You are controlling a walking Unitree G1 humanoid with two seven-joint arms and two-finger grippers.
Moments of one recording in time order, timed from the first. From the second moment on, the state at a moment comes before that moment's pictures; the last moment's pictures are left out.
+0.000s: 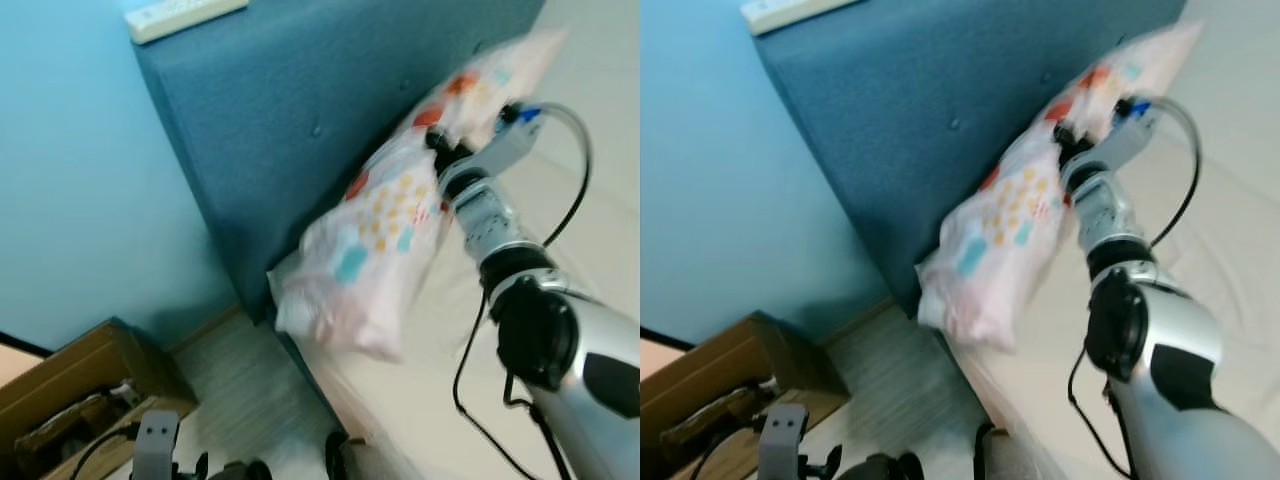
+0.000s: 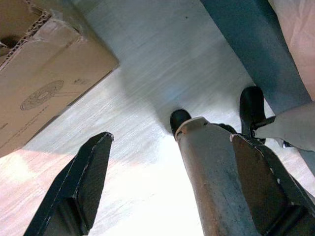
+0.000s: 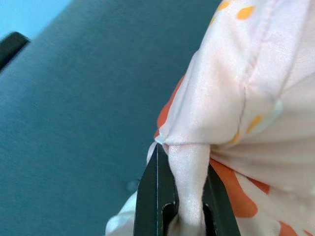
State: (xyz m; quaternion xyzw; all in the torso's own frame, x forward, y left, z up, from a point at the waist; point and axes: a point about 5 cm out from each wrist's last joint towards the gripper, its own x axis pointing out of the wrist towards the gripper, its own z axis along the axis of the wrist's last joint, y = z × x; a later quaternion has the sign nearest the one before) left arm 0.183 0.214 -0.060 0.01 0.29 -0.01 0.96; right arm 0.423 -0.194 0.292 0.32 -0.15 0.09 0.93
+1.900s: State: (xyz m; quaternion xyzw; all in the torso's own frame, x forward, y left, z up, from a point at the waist) left arm 0.153 0.217 -0.046 0.04 0.27 -0.05 0.96; right arm 0.319 -0.317 0.081 0.05 0.12 -0.25 0.96
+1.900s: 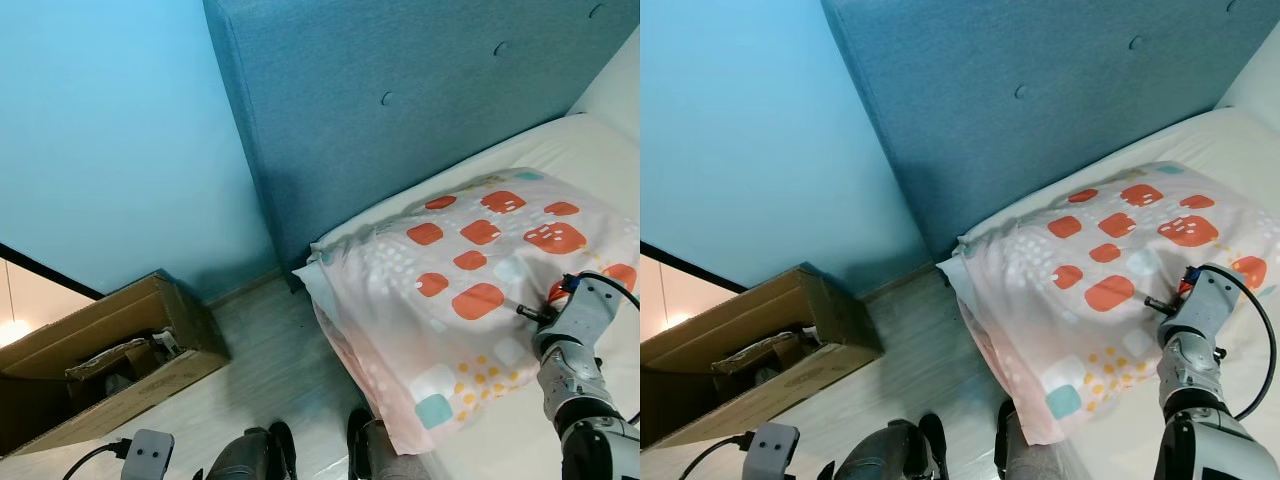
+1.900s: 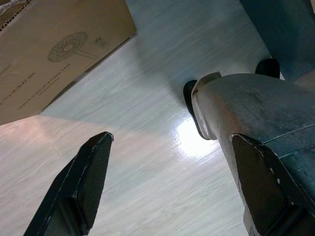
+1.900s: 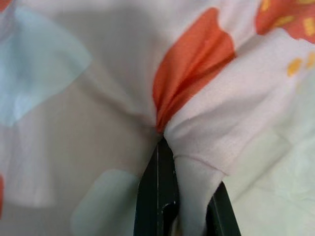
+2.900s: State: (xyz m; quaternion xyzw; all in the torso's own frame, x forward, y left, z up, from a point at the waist) left arm 0.182 0.210 -0.062 0.03 0.33 -0.04 0.94; right arm 0.296 -0.339 0.071 0.01 0.14 -0.33 0.93
